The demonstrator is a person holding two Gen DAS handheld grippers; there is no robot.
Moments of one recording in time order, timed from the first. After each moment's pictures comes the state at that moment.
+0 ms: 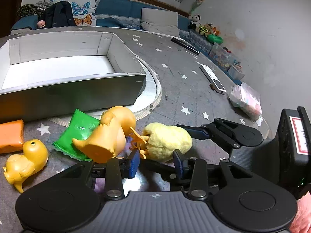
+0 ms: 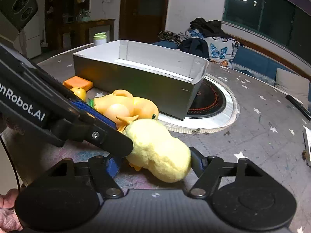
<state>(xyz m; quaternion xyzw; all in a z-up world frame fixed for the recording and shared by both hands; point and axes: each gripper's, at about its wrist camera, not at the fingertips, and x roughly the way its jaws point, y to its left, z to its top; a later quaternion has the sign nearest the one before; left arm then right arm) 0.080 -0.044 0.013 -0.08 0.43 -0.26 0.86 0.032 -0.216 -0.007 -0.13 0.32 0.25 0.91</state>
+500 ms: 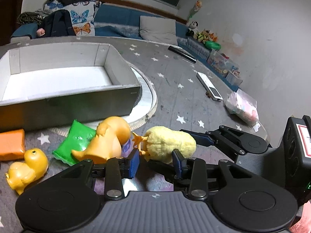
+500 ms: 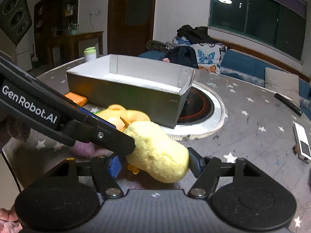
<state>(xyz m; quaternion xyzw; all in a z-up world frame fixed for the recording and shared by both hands) 0.074 -0.044 0.026 -0.08 0.41 -0.26 0.87 0.023 -0.224 0.007 -0.10 0.30 0.22 0.92</state>
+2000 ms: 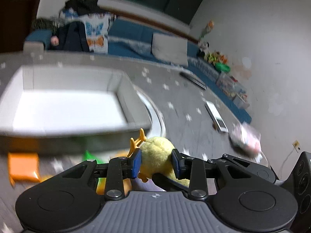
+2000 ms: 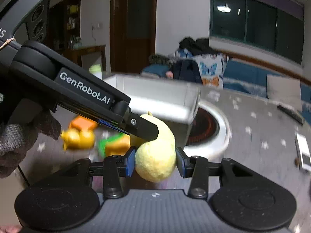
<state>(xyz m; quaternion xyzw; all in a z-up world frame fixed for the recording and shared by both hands) 0.100 -0.027 0.068 -0.12 0.36 -0.22 0.90 0.027 -0.208 0.044 -0.08 0.25 0.23 0.94</state>
